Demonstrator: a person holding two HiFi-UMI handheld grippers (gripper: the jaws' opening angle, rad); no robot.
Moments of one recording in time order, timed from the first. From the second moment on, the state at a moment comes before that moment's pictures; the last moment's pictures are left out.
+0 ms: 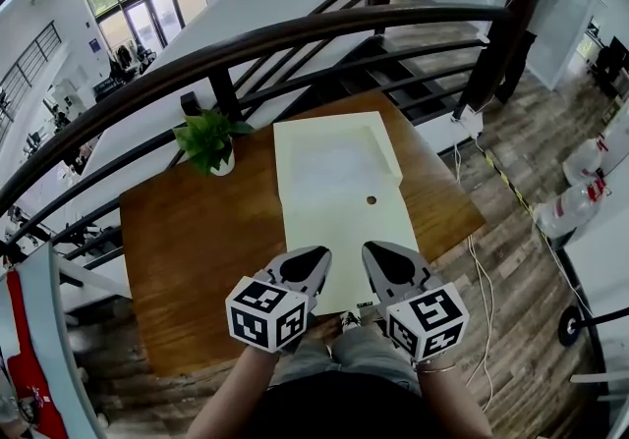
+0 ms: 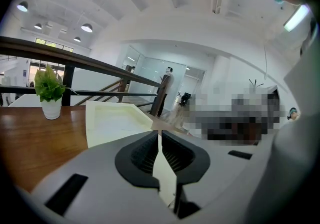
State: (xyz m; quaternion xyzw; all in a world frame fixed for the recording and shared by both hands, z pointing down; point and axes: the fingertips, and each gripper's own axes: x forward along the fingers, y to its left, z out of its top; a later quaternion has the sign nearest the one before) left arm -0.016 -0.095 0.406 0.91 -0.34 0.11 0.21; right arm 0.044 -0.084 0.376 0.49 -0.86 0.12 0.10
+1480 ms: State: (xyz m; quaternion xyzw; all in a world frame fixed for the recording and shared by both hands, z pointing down) left arm -0.017 -0.097 0.415 0.90 -0.34 0.12 0.23; right arm 0.046 -0.083 0.398 0.48 -0.86 0.12 0.14
